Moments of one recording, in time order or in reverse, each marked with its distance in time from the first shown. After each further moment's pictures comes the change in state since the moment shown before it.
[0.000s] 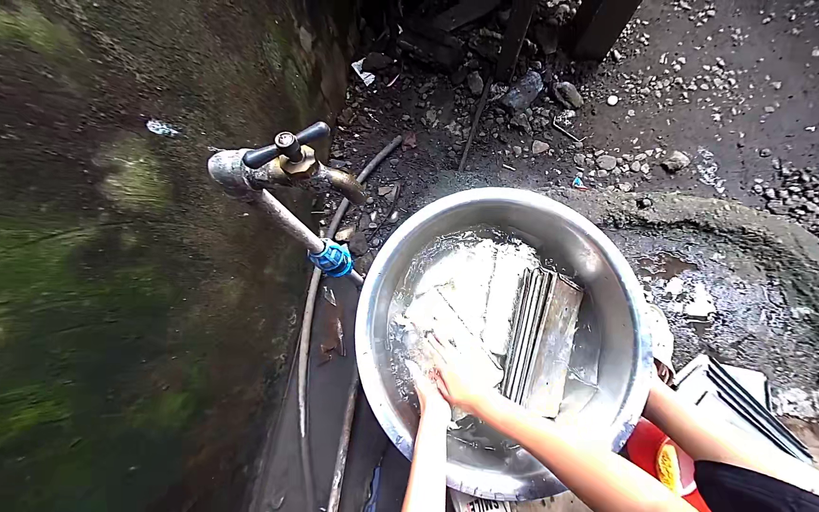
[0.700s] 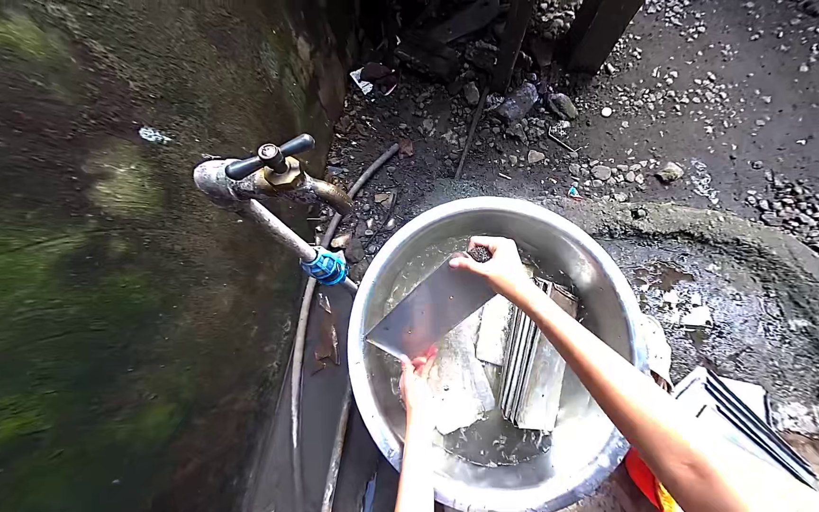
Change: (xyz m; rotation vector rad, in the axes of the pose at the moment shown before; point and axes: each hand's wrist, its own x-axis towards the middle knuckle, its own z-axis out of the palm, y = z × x) left_hand 0.016 0.007 -0.001 -0.089 -0.099 0.289; right_hand 0.023 0.022 -0.223 0.352 0.716 -0.118
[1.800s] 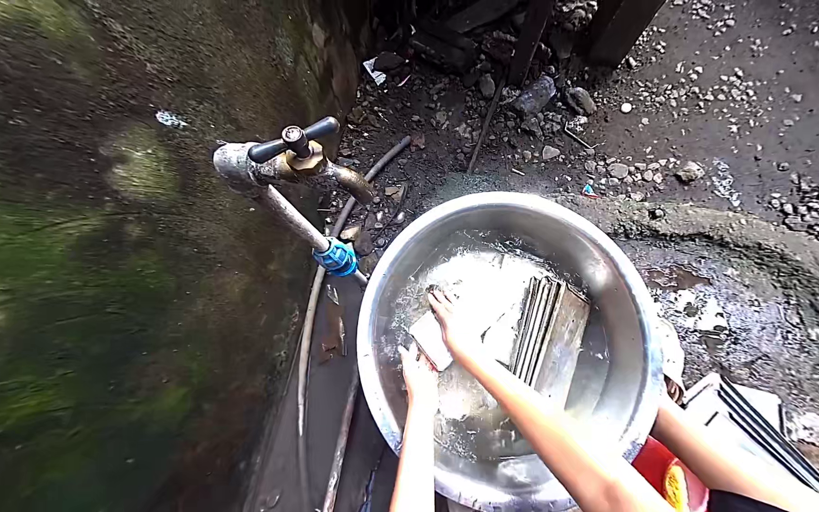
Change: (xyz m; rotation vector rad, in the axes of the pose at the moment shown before) left_hand 0.017 0.008 0.000 0.013 0.000 -0.112; right_hand -0.090 0.053 0.157 -0.221 -0.205 -0.011
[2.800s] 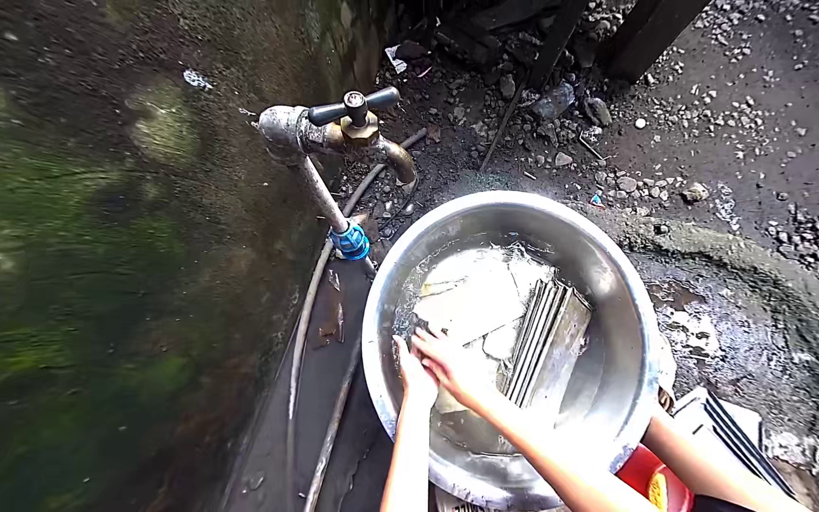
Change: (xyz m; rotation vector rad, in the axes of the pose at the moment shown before) left_hand -0.012 0.013 0.001 -0.229 -0.103 -0.045; right_hand -0.059 -0.042 -0.017 0.216 -0.088 -0.155
